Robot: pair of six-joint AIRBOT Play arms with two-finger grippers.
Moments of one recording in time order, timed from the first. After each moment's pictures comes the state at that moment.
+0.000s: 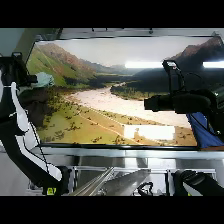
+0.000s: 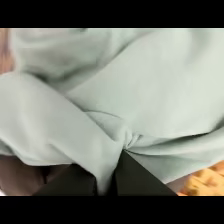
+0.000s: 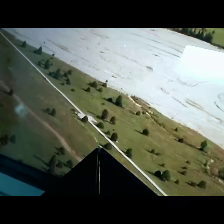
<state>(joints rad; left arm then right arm) 0.28 -1.89 2.01 -1.23 1.32 1.58 0.44 -1.03 1.14 1.77 -1.15 -1.36</state>
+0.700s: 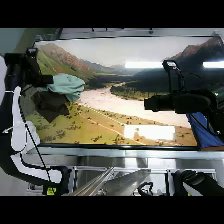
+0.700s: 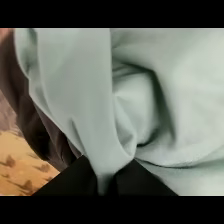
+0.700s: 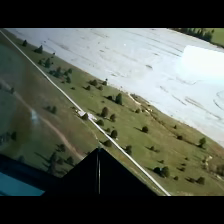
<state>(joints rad) 0.09 -1.63 1.65 -1.34 1.32 1.55 0.44 -1.03 1.14 1.77 -1.15 -1.36</state>
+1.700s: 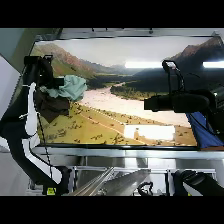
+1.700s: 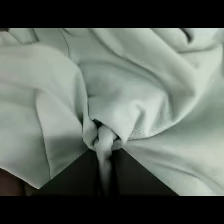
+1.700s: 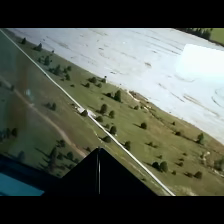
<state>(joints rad) 0.06 -1.87 1.84 -1.41 1.37 1.57 0.44 -1.04 1.14 1.77 -1.15 -1.36</state>
